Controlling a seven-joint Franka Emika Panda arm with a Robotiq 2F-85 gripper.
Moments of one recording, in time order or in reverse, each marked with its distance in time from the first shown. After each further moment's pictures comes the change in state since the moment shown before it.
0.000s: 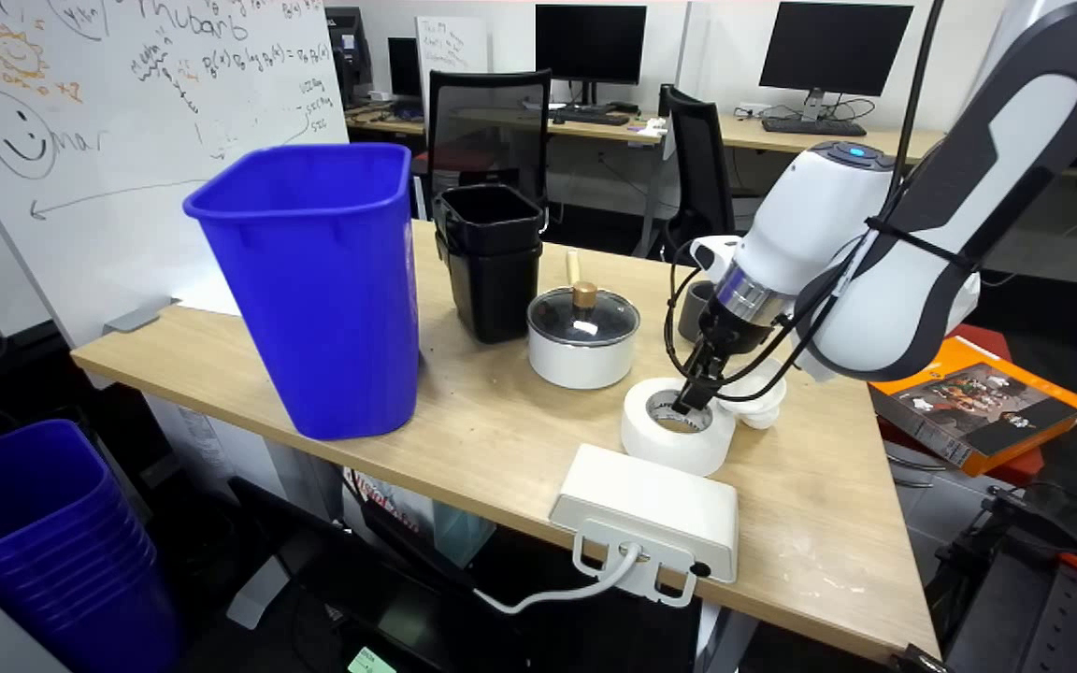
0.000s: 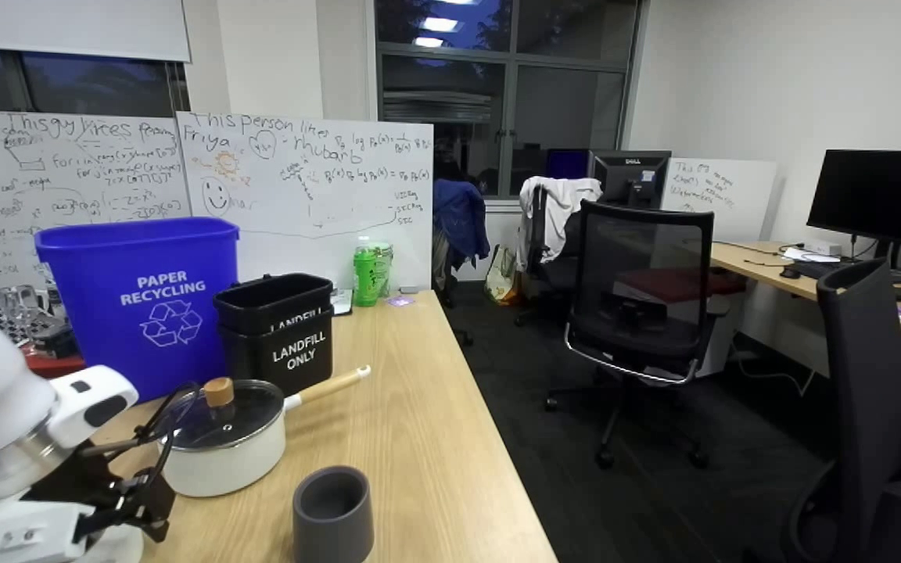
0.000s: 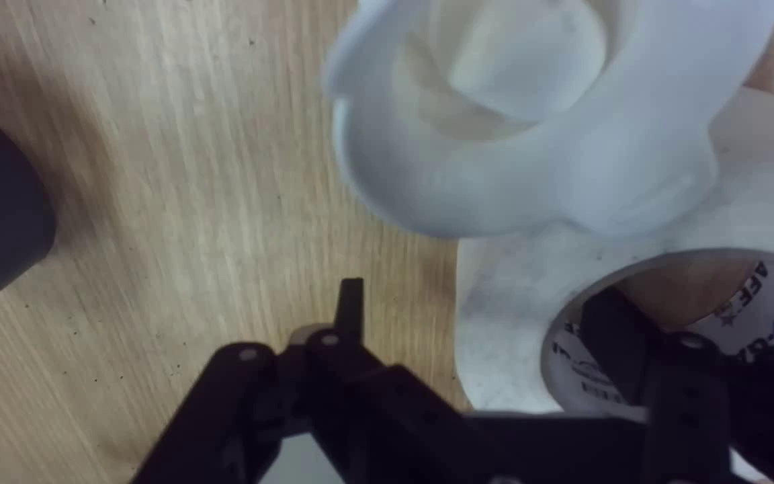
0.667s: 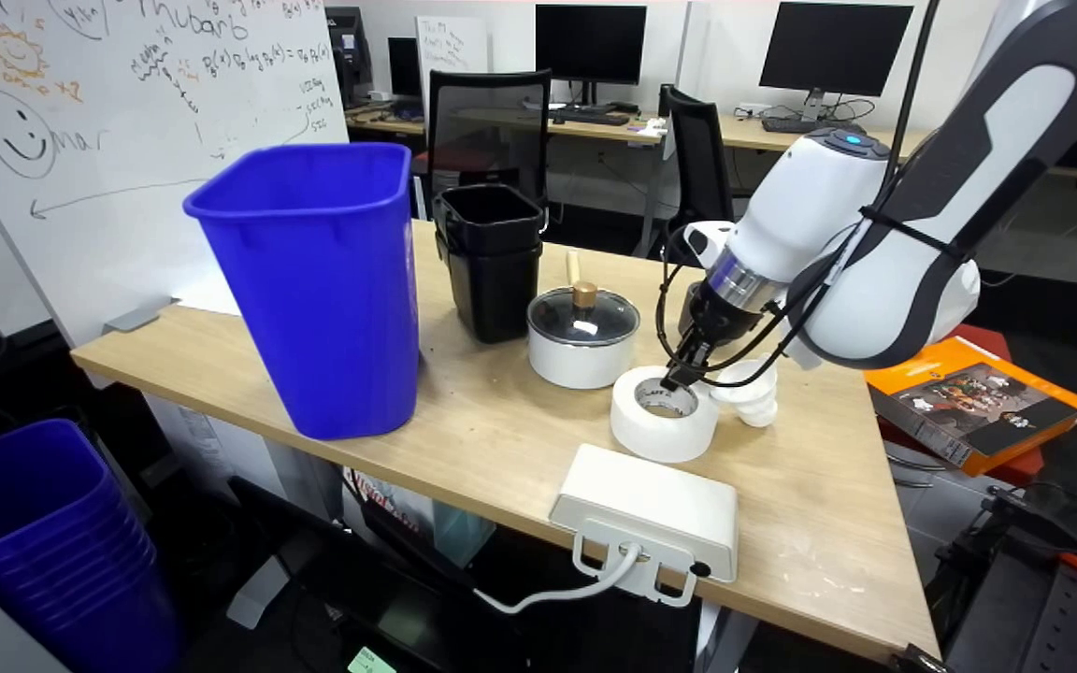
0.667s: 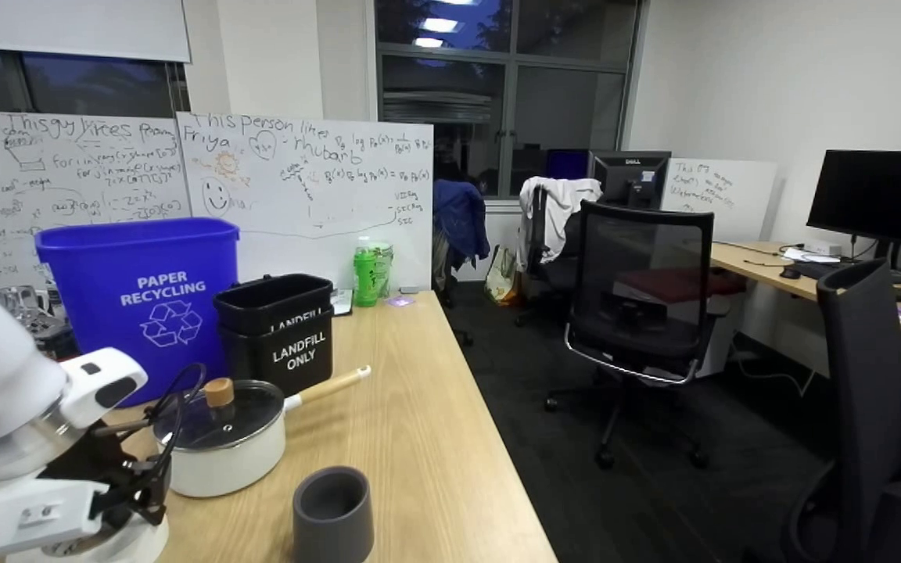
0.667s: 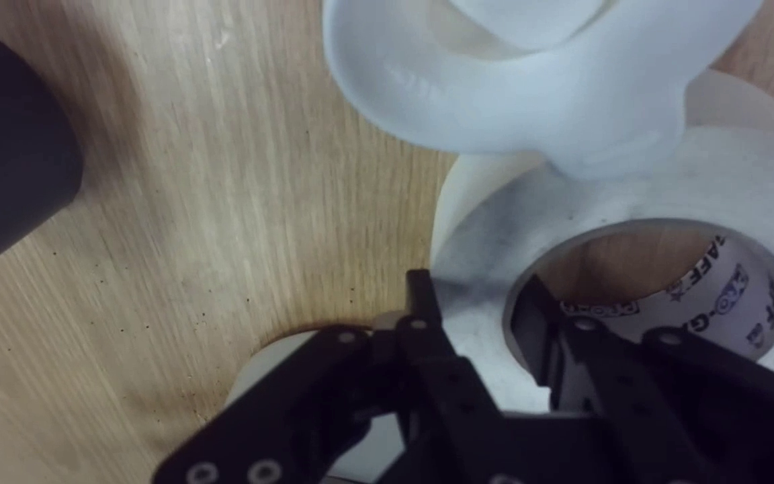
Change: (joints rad) arm -0.007 -0.003 0.002 0.030 -0.024 0.012 0.029
